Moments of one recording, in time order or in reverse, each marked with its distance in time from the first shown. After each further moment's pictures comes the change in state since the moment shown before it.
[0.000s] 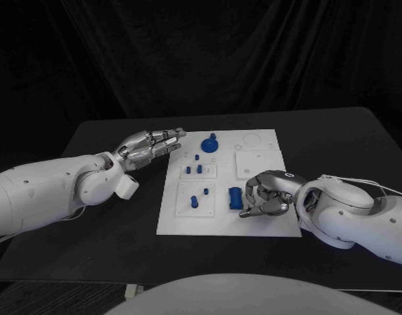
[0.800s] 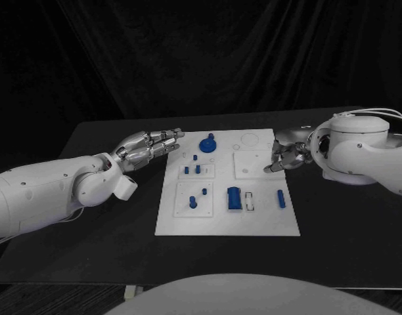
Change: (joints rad) left arm 0.000 0.002 0.000 0.000 0.000 -0.002 0.000; left_hand 0.004 0.004 0.010 -0.015 0.008 0.011 0.003 0.004 0.002 0.003 0.003 0.005 0.001 0.000 0.000 0.000 0.001 0.000 0.000 0.000 0.000 -0.001; right arm 0.290 0.033 0.000 -0.087 0.069 0.452 -0.285; right_hand 0.042 0.100 0.013 -0.034 0.283 0.332 0.066 -0.691 -0.702 -0.001 0.053 0.000 0.000 0.002 0.039 0.013 -0.001 0.000 0.000 0.036 0.017 0.001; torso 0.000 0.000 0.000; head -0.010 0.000
